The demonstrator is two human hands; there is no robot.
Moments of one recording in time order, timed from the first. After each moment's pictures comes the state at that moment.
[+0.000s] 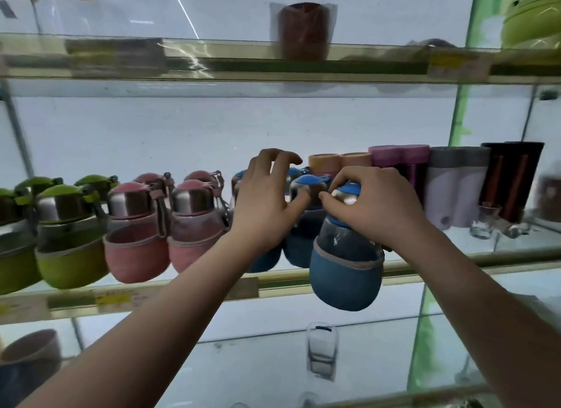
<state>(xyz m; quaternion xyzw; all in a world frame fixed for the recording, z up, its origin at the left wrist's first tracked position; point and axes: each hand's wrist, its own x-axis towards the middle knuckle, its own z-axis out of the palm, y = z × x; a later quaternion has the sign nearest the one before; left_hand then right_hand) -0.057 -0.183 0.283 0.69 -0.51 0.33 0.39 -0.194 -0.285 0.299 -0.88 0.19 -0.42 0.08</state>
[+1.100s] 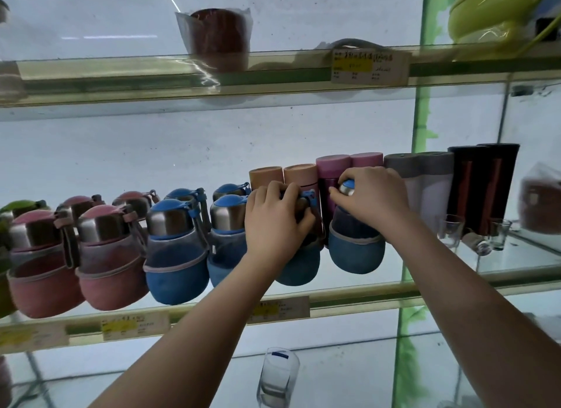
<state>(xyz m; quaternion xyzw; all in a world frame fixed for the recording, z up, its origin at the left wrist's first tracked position) -0.096 -0.340 0.260 0.73 -0.41 0.45 0.29 -0.201 -0.469 0.304 -0.87 0.24 -0.42 -0.02</state>
